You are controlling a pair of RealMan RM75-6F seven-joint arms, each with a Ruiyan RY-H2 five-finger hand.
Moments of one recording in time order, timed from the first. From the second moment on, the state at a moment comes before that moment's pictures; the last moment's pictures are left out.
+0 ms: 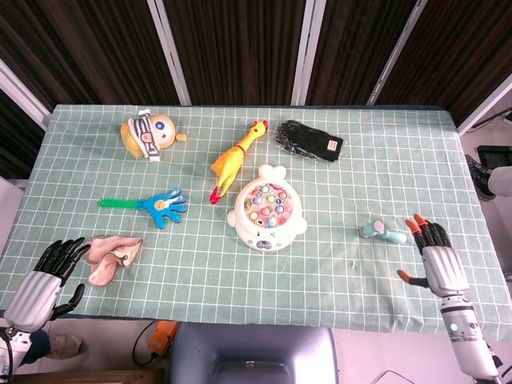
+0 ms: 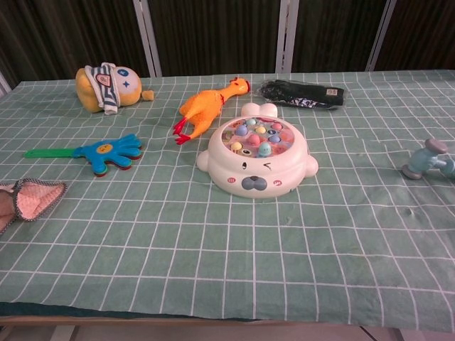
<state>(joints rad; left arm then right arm) -0.18 -1.11 0.06 -1.48 1.72 1.50 -0.19 0.21 -1.32 0.08 -1.39 -1.37 1.27 0.02</state>
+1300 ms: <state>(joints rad) -0.18 -1.09 0.07 -1.48 1.71 1.50 -0.23 0.43 -1.53 0.19 -1.01 -1.19 0.91 0.12</state>
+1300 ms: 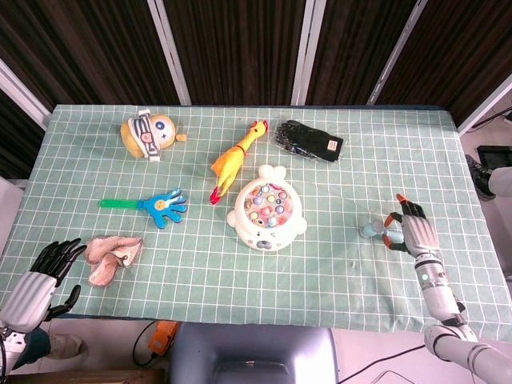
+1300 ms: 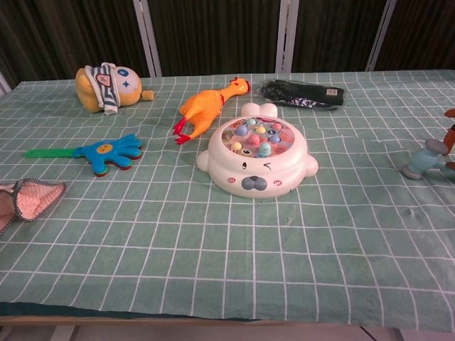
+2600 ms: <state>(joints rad) -0.17 -1.09 0.07 -1.48 1.72 1.51 -0.23 0.45 -1.56 0.19 -1.00 -1.17 0.90 0.07</state>
